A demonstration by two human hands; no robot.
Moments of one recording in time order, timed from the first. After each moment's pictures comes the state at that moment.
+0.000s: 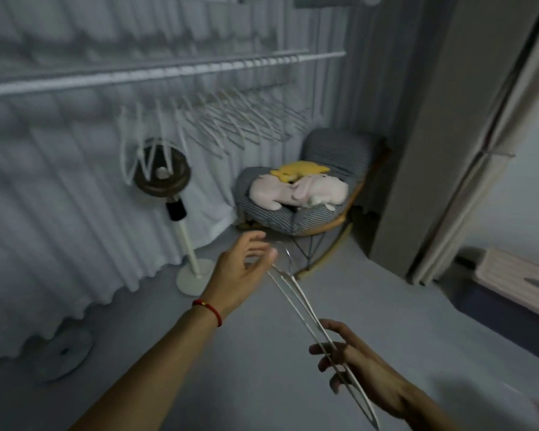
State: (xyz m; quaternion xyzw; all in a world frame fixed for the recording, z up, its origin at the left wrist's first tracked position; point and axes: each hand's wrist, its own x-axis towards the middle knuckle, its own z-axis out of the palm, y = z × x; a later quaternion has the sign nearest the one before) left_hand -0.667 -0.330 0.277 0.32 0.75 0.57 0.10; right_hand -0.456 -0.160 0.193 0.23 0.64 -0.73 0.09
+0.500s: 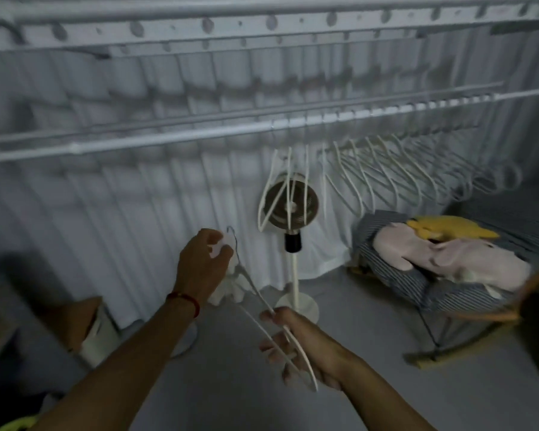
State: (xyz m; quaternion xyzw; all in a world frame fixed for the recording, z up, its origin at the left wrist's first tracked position) left_hand -0.851 -0.507 0.341 -0.01 0.88 0.45 -0.18; right_hand -0.771 -0.308 0.279 0.04 0.64 -0.70 0.31
